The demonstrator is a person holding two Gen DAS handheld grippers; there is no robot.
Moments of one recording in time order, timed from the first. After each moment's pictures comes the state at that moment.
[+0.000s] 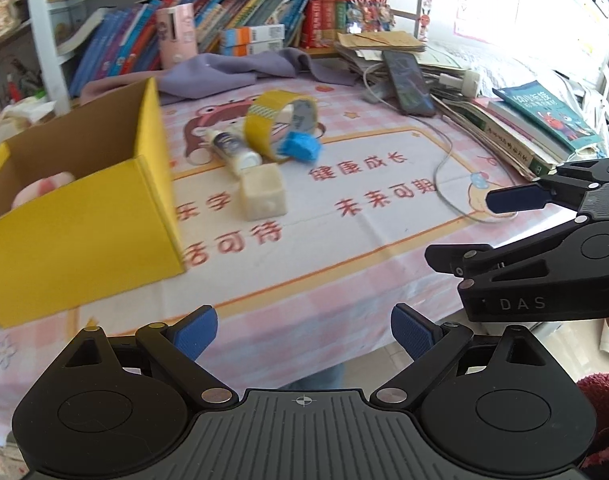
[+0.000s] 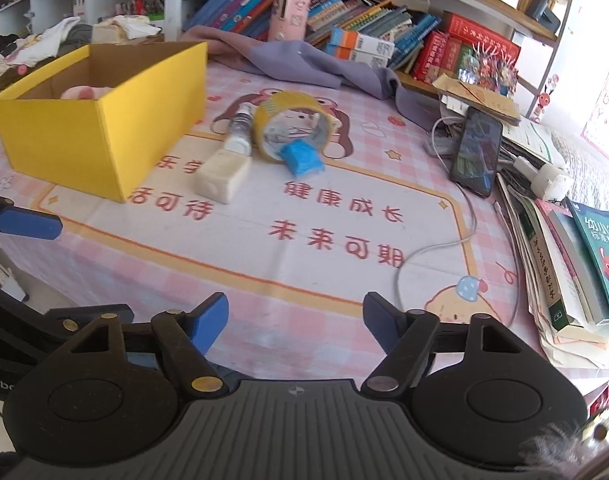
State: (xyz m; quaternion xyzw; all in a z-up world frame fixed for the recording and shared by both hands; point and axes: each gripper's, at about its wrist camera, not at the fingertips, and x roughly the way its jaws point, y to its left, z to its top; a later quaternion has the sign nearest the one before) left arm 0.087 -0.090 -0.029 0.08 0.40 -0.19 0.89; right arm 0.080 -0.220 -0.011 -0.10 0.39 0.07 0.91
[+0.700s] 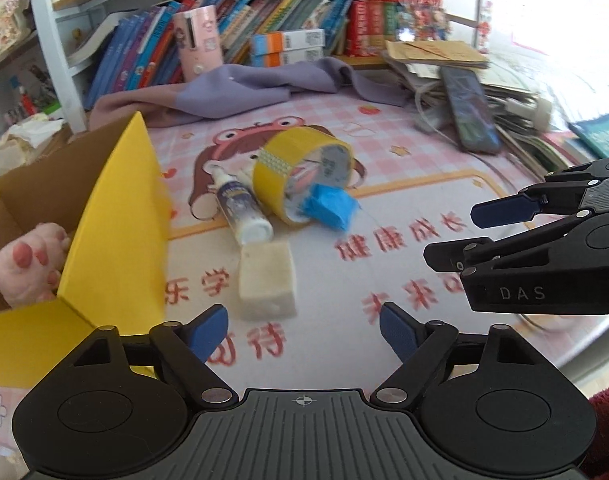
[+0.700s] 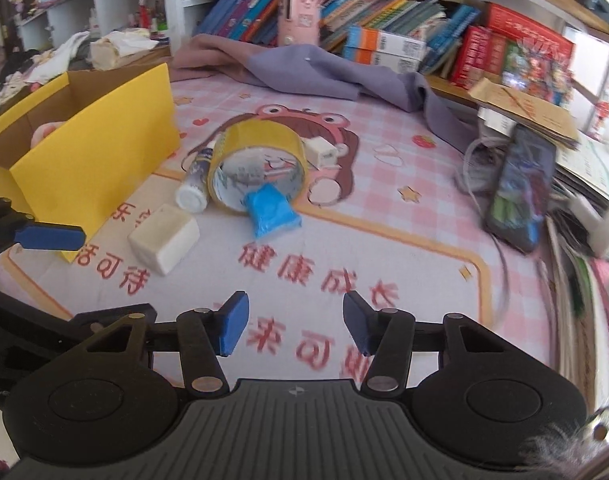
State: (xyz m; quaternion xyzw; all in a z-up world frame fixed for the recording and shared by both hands) left arm 0.183 -0.142 -0.034 0.08 0.41 -0.09 0.91; right arm 0.209 -0.270 -0.017 -0.08 0.40 0.18 0.90
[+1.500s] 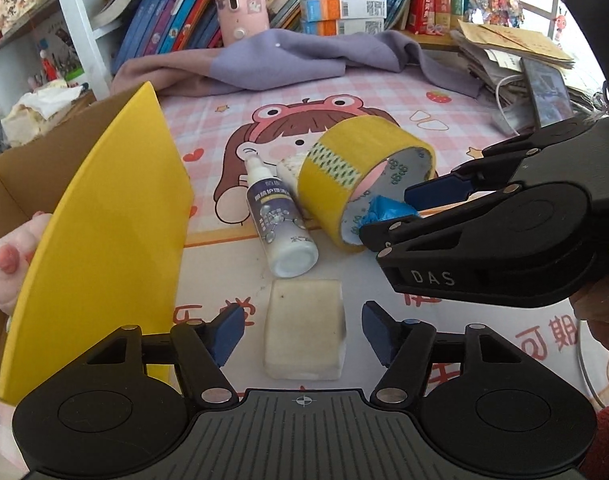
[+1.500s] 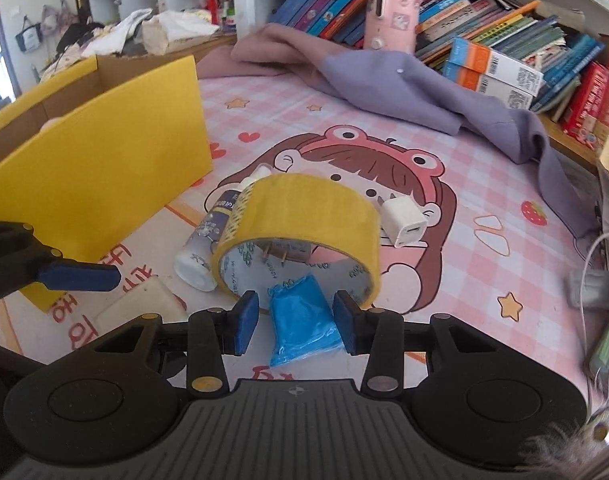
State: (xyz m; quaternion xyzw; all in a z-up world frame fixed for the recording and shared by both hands) left arm 0.246 -0.138 -0.059 0.06 0.45 -0.02 0.89; right arm 0.315 -0.224 -0.050 -0.13 0.39 0.30 0.86
